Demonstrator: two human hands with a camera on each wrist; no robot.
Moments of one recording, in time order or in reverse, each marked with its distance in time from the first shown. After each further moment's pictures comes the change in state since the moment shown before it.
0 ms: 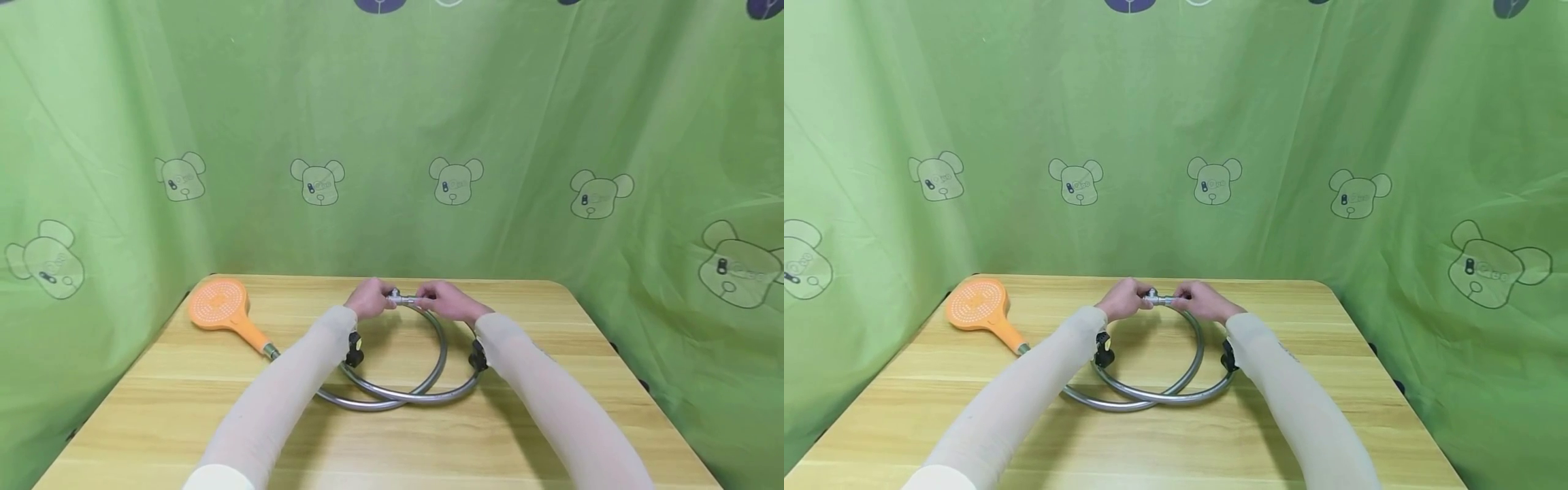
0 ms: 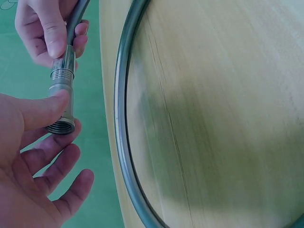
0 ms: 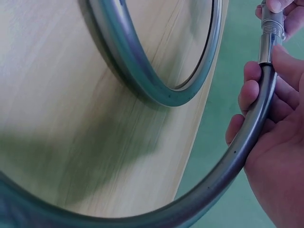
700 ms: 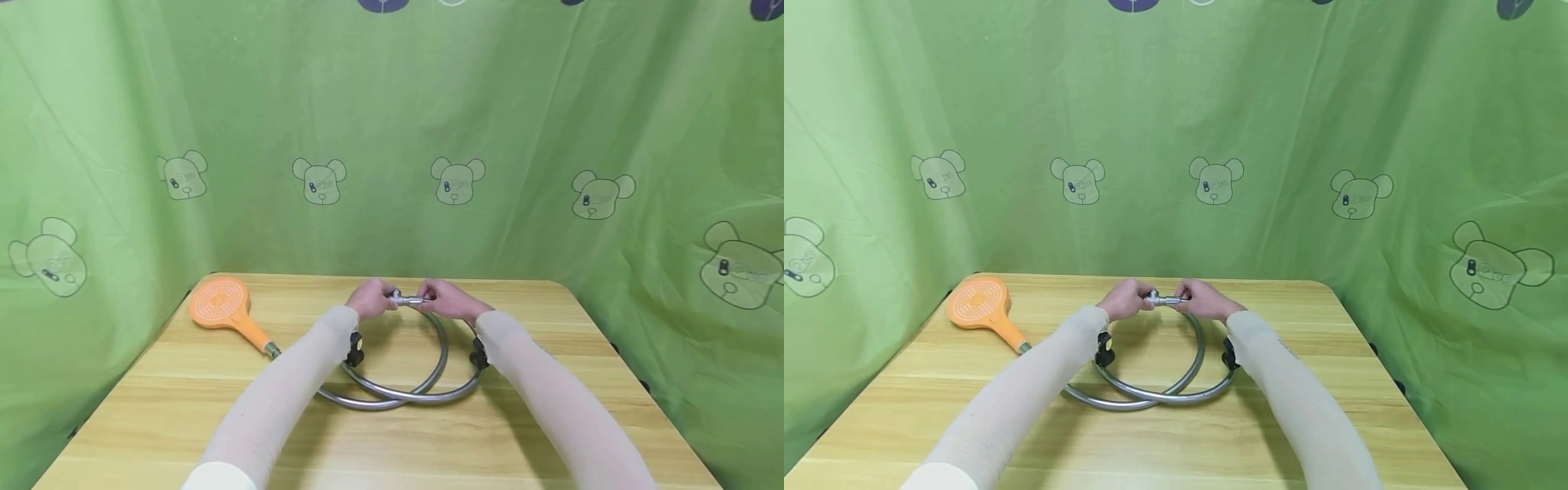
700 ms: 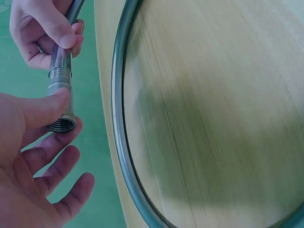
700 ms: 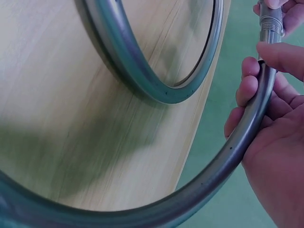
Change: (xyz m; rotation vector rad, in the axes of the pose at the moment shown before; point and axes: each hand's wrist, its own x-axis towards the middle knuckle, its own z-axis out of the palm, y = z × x) left_hand -0.004 0.001 0.000 0.017 -0.011 -0.022; right_hand 0.000 -0.006 -0.002 0.029 0.001 -0.002
